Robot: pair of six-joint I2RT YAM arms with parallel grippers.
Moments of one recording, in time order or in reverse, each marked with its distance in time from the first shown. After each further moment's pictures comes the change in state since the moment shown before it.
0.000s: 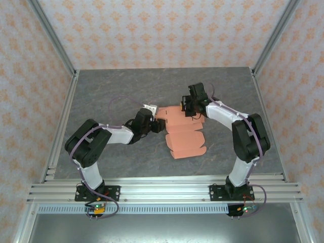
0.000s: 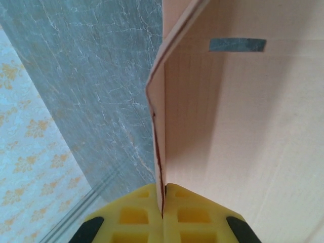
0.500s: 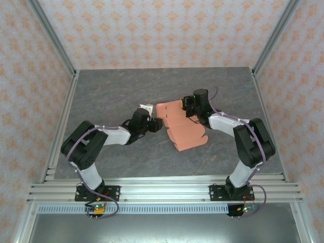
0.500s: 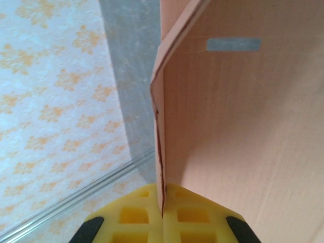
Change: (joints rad) left arm 0.034 -0.087 -0.060 -0.006 0.006 -0.037; right arm 0.000 -0.070 -0.221 0.481 0.018 -0.090
